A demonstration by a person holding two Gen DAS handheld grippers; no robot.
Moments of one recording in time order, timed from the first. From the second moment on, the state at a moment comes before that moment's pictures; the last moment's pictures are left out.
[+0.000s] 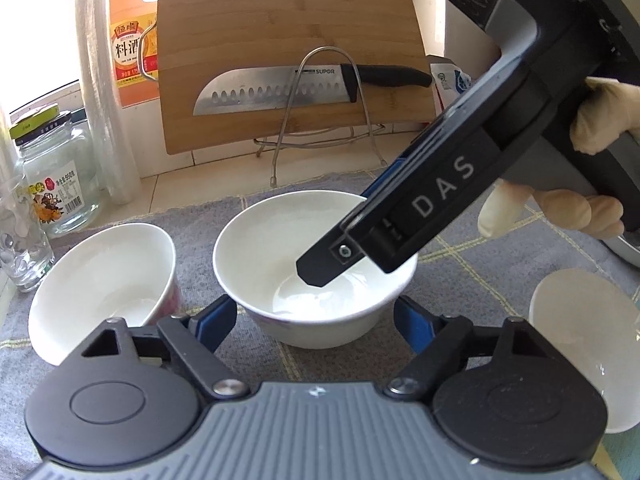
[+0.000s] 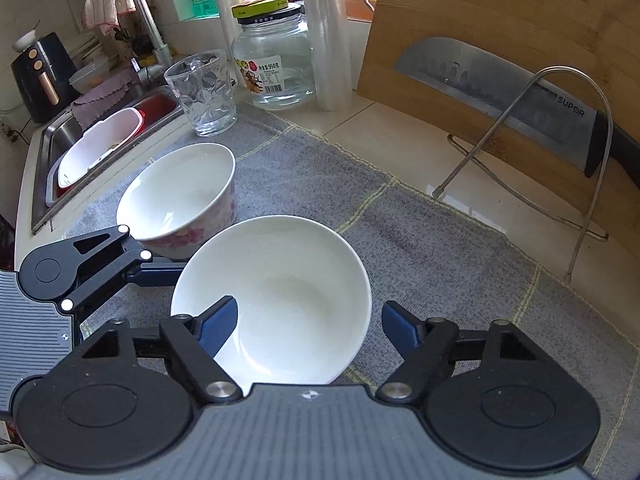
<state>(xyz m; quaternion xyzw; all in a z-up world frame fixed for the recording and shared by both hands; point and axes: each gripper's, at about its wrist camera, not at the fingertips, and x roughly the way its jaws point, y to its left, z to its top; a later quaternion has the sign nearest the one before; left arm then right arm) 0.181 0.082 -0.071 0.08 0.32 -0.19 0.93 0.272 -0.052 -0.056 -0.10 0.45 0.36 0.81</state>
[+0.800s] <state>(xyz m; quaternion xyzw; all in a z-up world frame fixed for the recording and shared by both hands) 0.171 0.082 -0.057 0.09 0.32 -0.19 0.92 0.258 -0.056 -0.038 -0.07 0.45 0.38 0.80</state>
